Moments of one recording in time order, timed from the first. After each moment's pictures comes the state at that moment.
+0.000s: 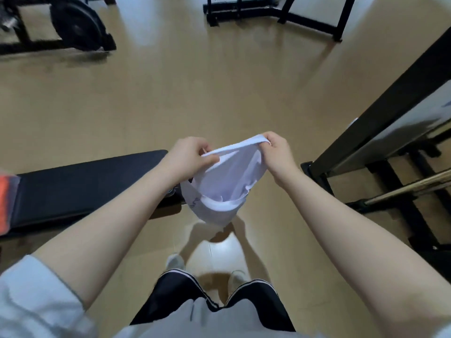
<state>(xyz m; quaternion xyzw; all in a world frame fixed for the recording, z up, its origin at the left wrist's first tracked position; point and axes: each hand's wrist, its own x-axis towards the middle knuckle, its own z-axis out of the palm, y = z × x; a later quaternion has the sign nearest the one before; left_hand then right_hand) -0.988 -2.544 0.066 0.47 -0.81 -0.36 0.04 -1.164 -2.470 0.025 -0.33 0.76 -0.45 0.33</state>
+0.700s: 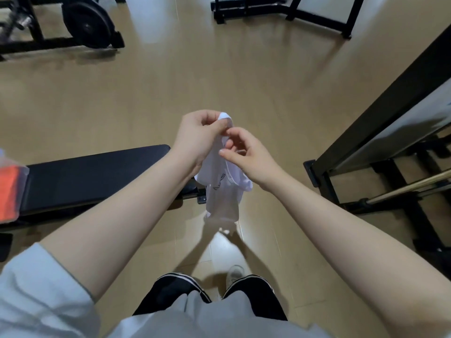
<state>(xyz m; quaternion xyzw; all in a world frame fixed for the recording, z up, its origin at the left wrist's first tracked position) -1.034 -2.503 0.099 0.49 -0.59 -0.57 0.30 -1.140 -2.441 0.049 -0.47 0.60 -0.47 0.45</state>
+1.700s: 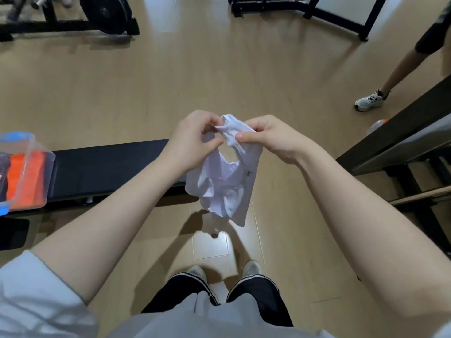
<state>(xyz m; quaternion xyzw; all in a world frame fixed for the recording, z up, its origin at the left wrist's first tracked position) -0.878 -2.565 0.074 0.40 -0.79 -0.38 0.25 -1.057 -2.516 0.074 -0.51 0.58 -0.35 0.53</state>
